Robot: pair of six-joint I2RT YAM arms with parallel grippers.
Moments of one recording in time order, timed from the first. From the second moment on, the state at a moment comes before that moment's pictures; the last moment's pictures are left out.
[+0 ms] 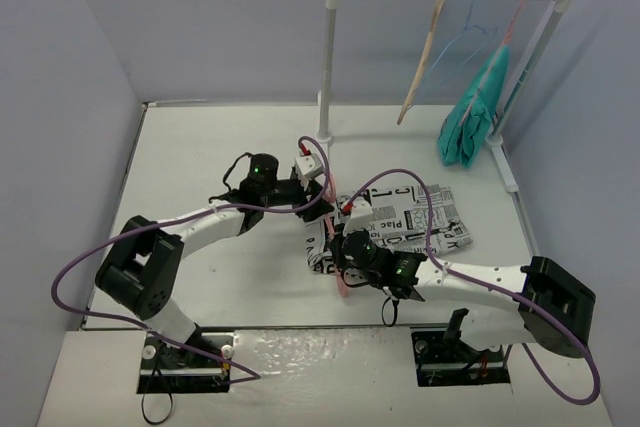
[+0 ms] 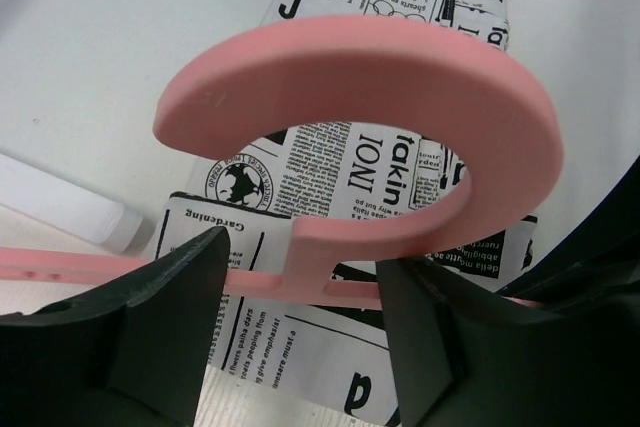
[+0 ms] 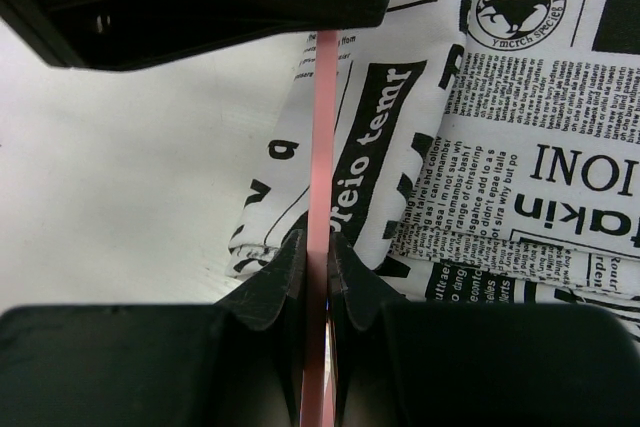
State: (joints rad) left arm -0.55 1.59 0.91 0.30 0.68 0.11; right arm 1.07 1.25 0.53 0.14 0.46 0.58
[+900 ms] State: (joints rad) left arm -0.52 1.63 0.89 0.42 0.77 0.13; right arm 1.07 1.25 0.57 0.06 0.42 0.57
